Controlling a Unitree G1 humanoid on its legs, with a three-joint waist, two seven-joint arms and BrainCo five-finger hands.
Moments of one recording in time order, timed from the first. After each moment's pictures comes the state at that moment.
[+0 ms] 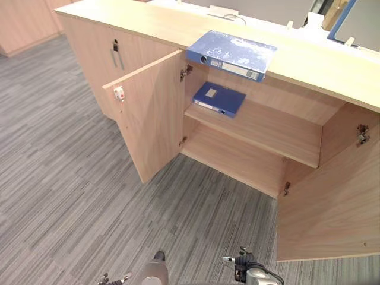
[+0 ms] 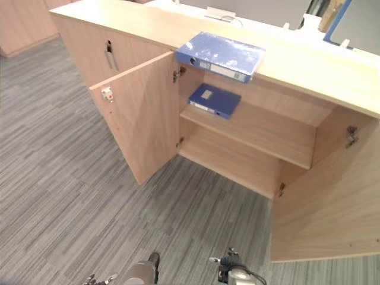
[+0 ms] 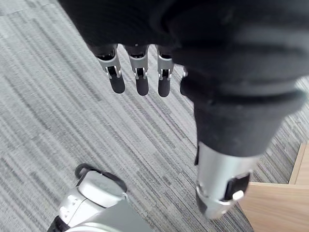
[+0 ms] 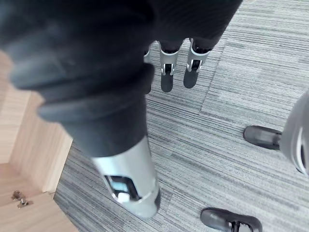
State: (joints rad) left arm 0.22 0.08 0.24 0.96 -0.11 -0.15 0.24; right arm -0.07 0.00 -0.16 1.17 0.01 -0.04 -0.14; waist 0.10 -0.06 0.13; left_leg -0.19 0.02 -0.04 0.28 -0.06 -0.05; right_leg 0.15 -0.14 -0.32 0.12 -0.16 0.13
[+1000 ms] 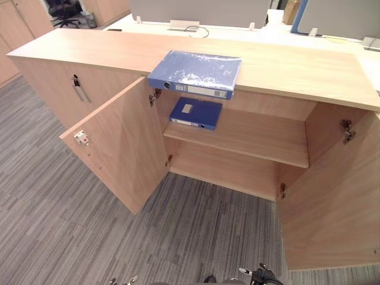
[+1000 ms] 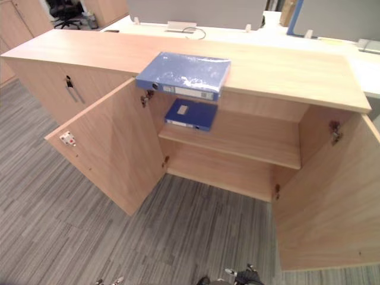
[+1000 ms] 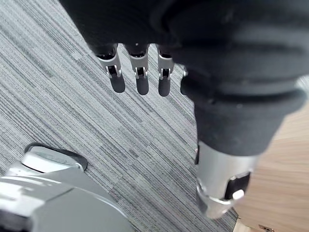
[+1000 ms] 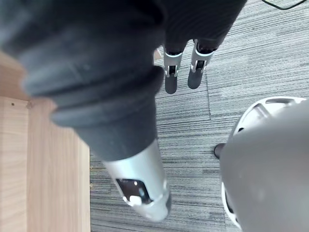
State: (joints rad) left arm 0.21 0.03 0.28 1.00 -0.13 -0.14 0.20; right arm 0.01 -0.03 -0.33 1.16 0.02 -0.02 -0.13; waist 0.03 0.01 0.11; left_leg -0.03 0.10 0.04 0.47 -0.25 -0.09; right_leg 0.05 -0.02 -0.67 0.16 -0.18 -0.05
